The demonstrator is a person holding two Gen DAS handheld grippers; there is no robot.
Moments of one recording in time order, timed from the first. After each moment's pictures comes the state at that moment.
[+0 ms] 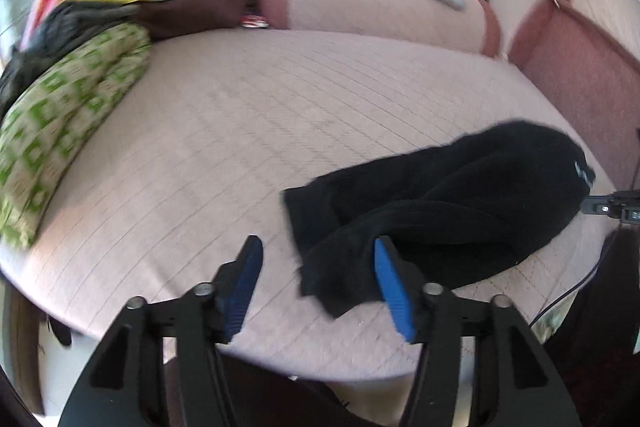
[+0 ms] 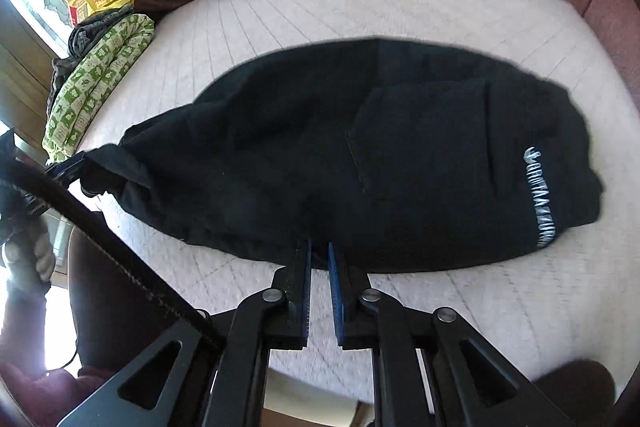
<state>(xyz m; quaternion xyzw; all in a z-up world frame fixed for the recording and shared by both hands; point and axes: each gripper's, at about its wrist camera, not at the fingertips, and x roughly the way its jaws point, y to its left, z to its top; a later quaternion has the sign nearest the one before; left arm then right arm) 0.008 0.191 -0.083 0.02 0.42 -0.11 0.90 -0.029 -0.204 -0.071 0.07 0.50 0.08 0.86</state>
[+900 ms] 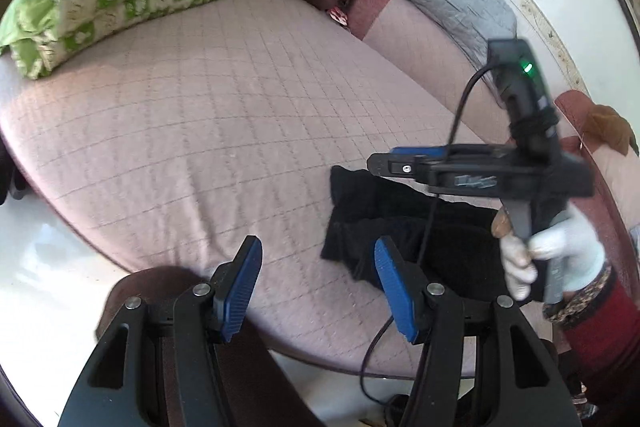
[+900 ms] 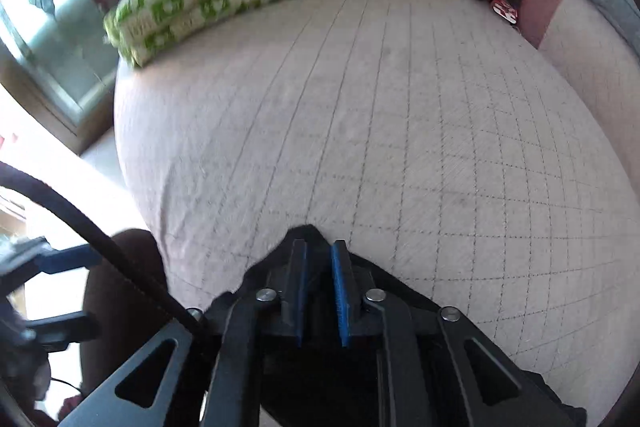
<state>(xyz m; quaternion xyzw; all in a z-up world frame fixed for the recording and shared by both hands) -0.010 0.262 -0.101 -0.23 0.43 -0.08 0.87 0.190 0.050 -0.093 -0.15 0.53 0.31 0.78</state>
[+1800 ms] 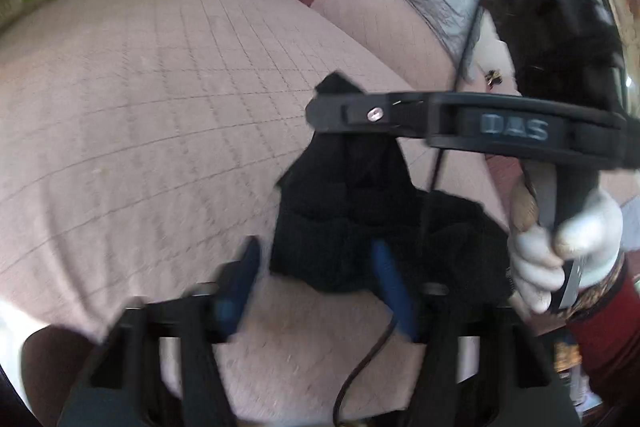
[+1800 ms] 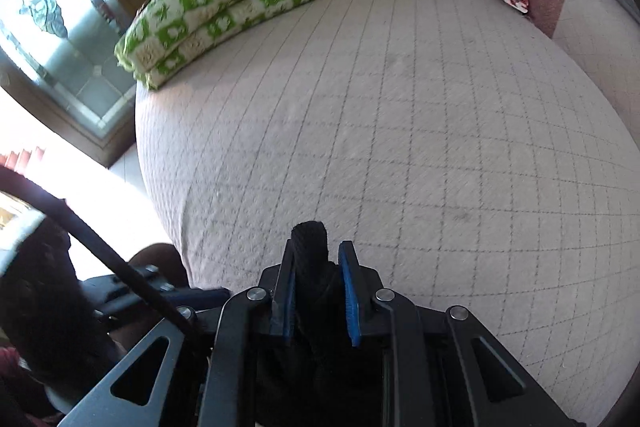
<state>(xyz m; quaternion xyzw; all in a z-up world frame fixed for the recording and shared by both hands) 0.079 0.230 -0.135 -0.26 0.45 -0.19 0.83 0.216 0.044 -0.071 -0.13 0.53 0.33 0.77</state>
